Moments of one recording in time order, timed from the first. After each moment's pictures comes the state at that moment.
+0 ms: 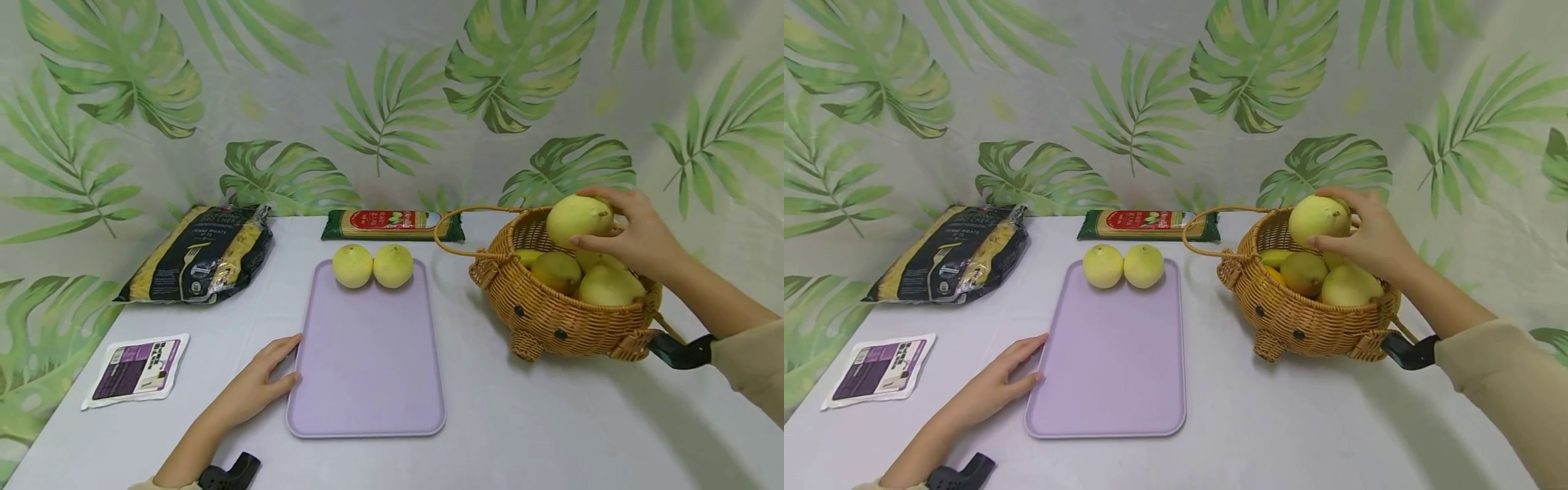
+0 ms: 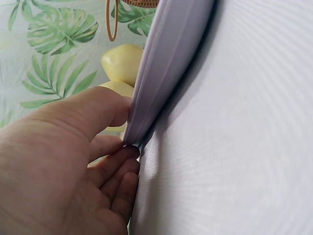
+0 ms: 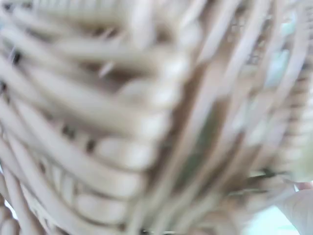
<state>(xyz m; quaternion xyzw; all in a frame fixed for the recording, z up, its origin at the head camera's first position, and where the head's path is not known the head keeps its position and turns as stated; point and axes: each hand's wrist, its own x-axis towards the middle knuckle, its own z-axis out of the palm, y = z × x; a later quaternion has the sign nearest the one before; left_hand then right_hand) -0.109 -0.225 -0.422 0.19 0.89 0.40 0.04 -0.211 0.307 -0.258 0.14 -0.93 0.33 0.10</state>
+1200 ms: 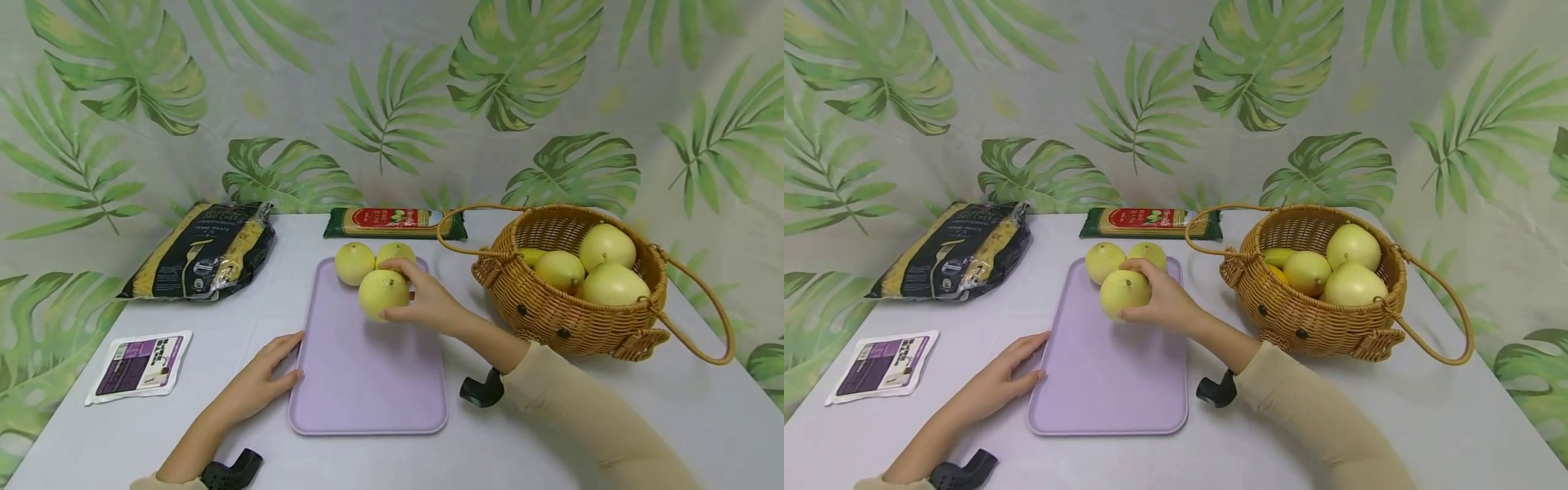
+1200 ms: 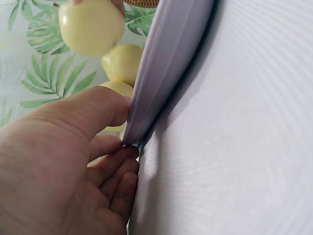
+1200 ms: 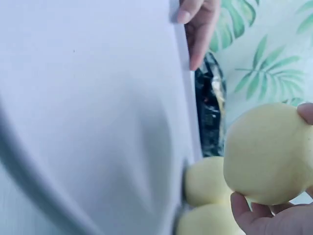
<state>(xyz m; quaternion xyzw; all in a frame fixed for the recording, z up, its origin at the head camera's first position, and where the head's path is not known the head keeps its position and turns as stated) -0.110 -0.225 -0.424 0.20 0.89 0.40 0.03 -0.193 0.074 -0.344 0.26 -0.80 0.53 -0.08</state>
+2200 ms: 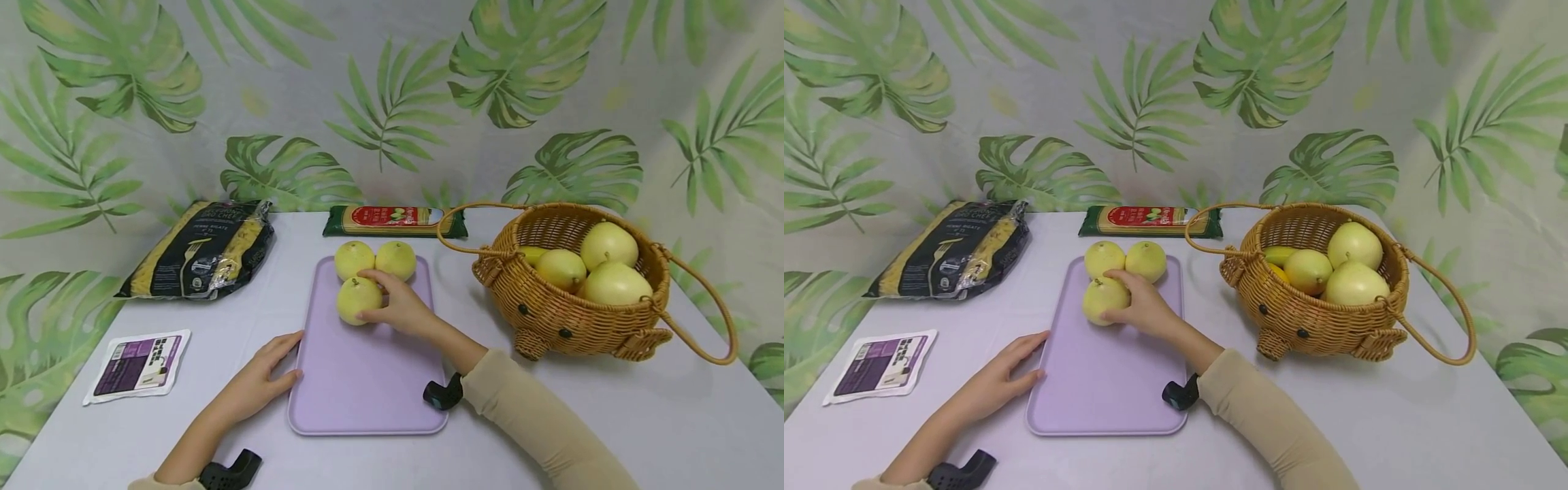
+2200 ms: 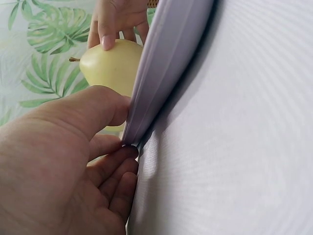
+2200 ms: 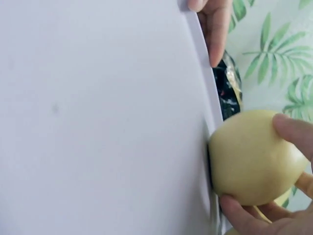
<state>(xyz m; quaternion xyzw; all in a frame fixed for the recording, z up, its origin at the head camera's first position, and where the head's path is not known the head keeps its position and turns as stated) -0.110 -0.224 -0.424 0.19 0.90 0.39 0.03 -0.213 0.038 -0.389 0.23 -0.84 0.49 -0.07</state>
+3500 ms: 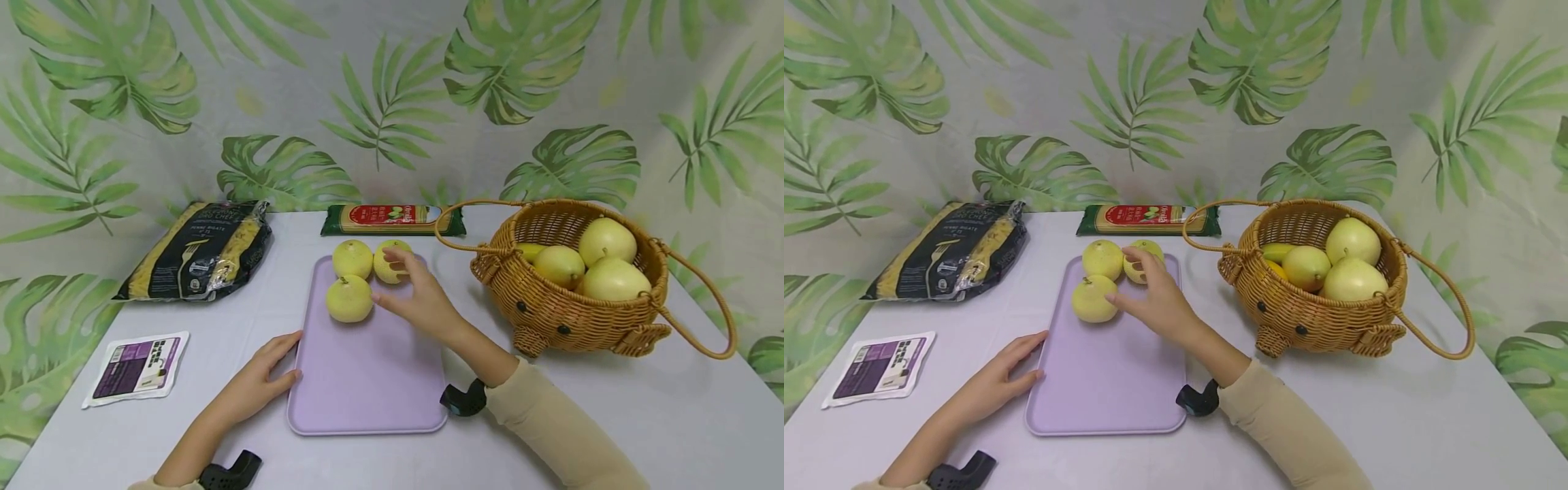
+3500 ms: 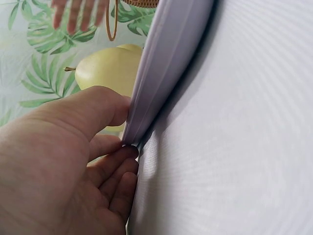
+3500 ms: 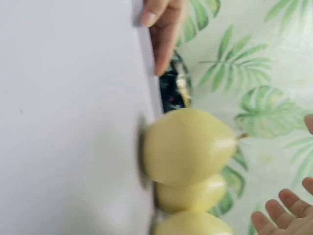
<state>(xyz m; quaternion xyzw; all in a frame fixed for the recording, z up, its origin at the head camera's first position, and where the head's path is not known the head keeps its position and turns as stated) -0.110 -0.224 -0.423 0.18 0.90 0.40 0.04 -0.183 0.065 -0.348 0.28 -0.80 0.53 0.06</state>
